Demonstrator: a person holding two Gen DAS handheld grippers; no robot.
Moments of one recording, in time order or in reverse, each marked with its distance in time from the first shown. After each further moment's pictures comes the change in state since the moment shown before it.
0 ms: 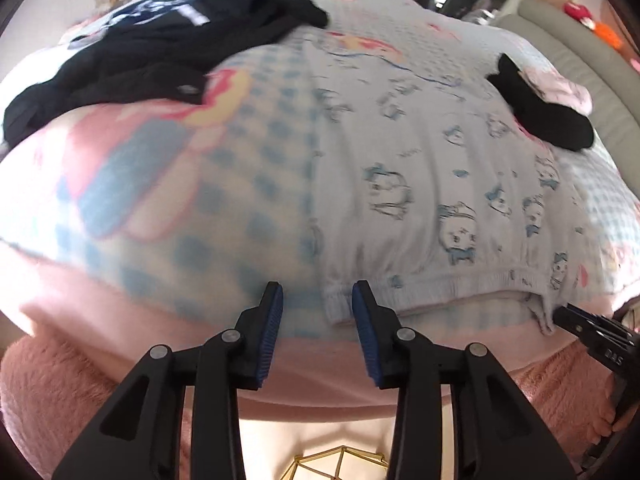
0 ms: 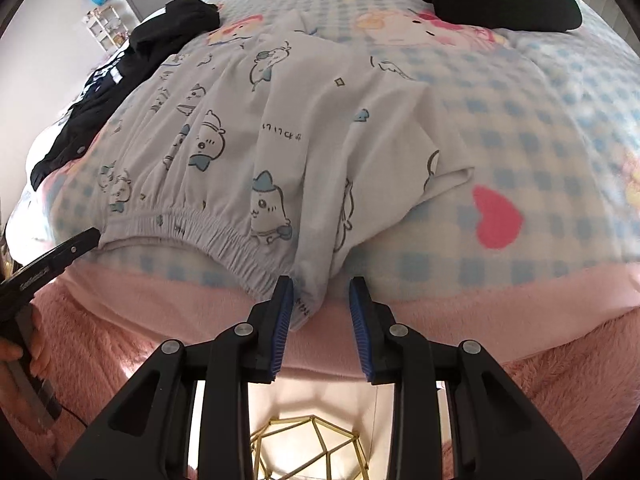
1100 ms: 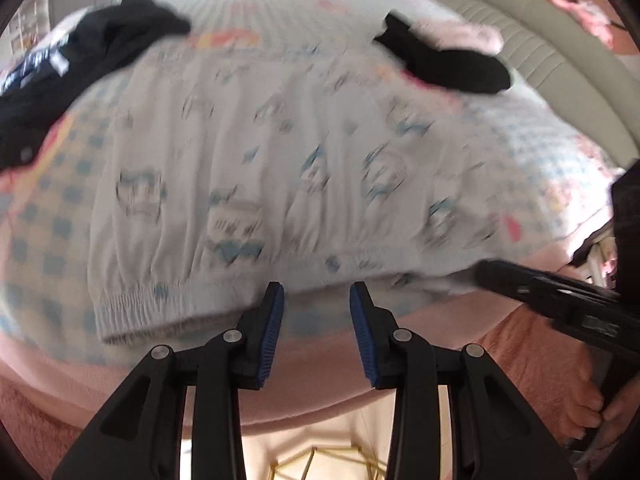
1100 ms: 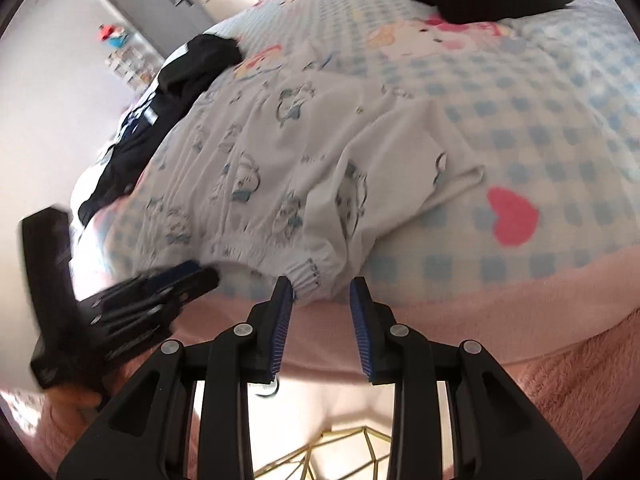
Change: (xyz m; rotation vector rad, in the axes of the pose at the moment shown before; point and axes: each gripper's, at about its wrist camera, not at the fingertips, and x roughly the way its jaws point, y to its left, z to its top) left arm -0.004 -0.115 -0.017 0.251 -0.011 -0.234; right arm -0.013 -0.023 -0.006 0.113 -0.077 0.170
